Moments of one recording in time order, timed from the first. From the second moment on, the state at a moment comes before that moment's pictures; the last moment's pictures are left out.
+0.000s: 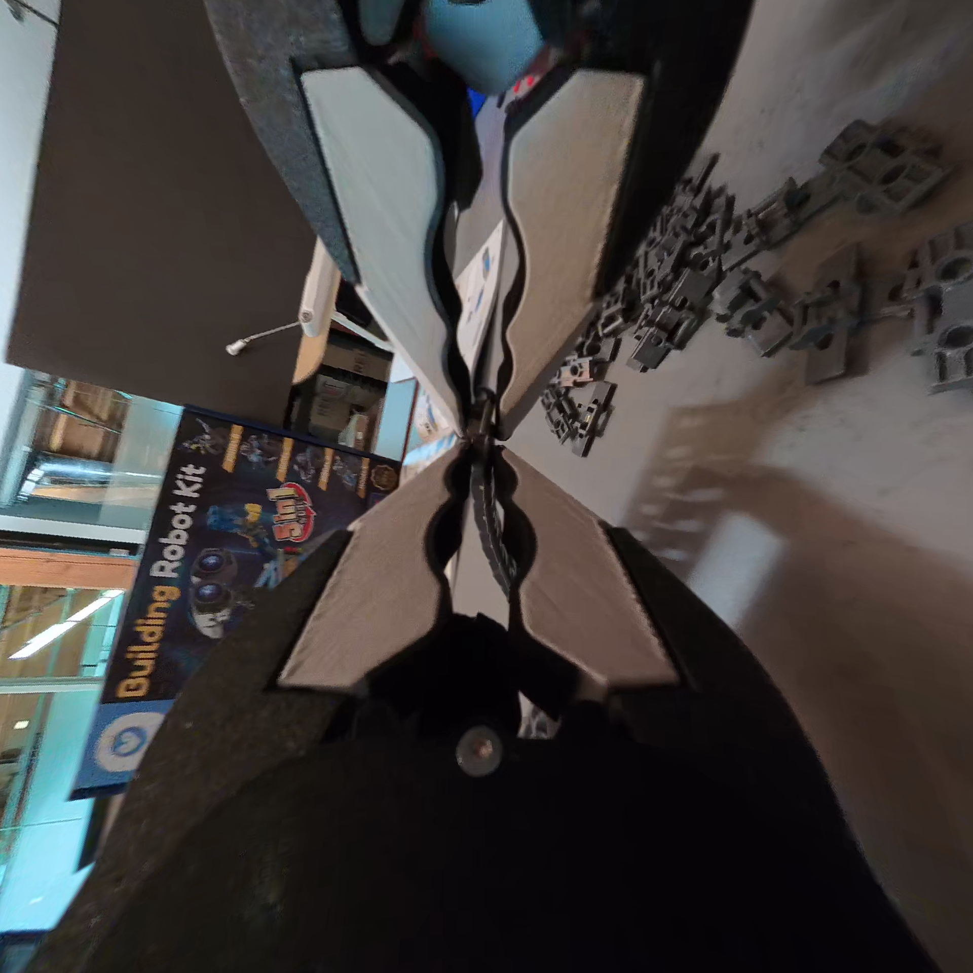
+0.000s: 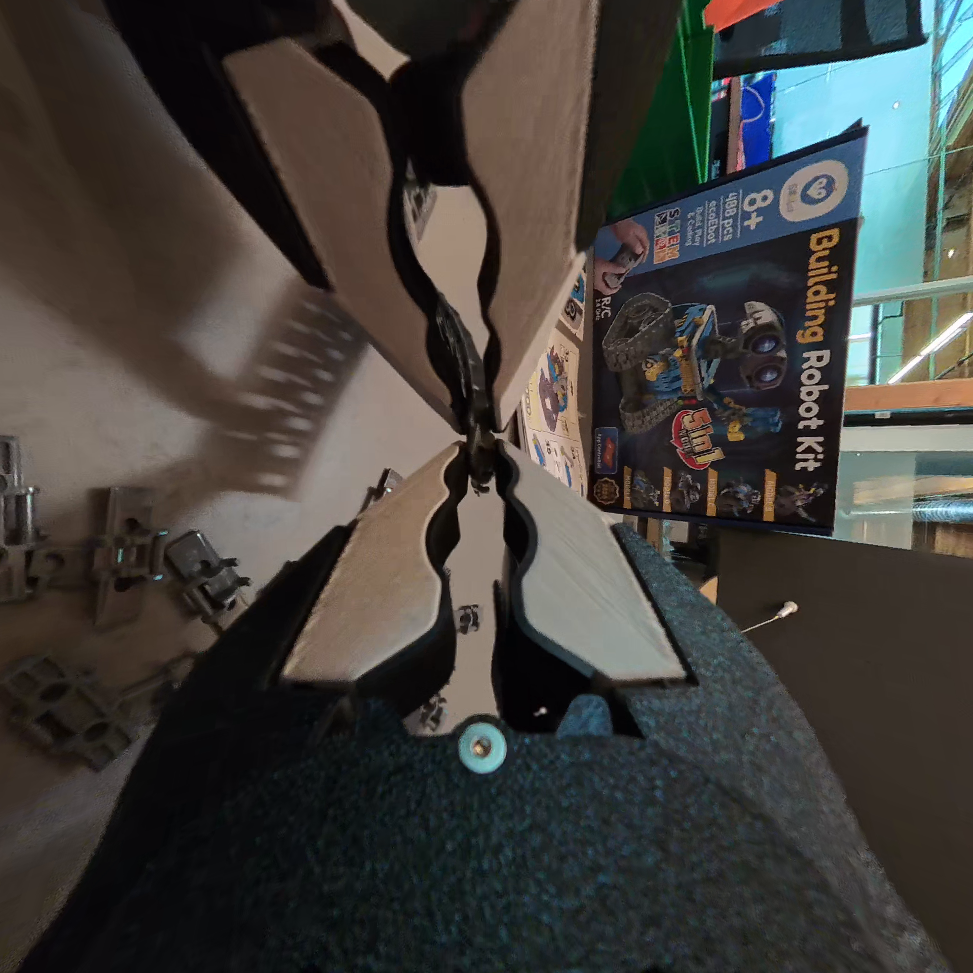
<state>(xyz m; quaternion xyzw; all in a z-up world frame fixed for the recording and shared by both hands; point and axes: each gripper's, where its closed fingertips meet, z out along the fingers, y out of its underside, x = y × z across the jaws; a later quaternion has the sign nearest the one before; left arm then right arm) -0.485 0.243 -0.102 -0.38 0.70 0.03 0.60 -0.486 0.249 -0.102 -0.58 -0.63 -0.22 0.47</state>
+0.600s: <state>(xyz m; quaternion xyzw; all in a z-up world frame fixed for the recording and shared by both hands) -0.479 0.240 -0.102 -0.54 0.65 -0.19 0.50 -0.484 0.243 -0.108 -0.64 -0.61 -0.17 0.43</state>
